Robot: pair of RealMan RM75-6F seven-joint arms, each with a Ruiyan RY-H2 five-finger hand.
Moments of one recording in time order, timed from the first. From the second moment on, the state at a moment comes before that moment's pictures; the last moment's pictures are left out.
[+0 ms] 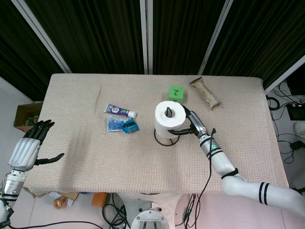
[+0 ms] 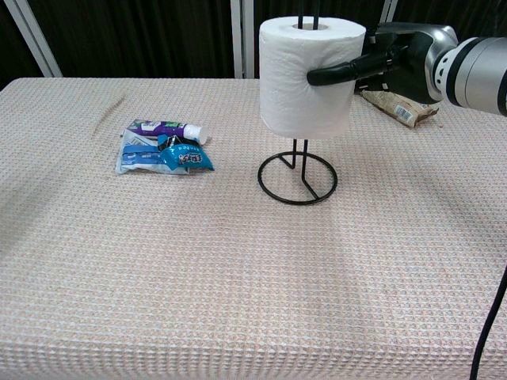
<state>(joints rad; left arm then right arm) -0.20 -1.10 -0.03 -1.60 1.54 1.40 -0.08 0.73 -1.44 0.36 -1.70 -0.82 0.81 0.41</state>
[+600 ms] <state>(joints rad) -0.20 -1.09 -0.02 -1.59 1.55 1.41 -0.09 0.69 -1.45 0.34 -1.66 -0.96 0.81 0.41</state>
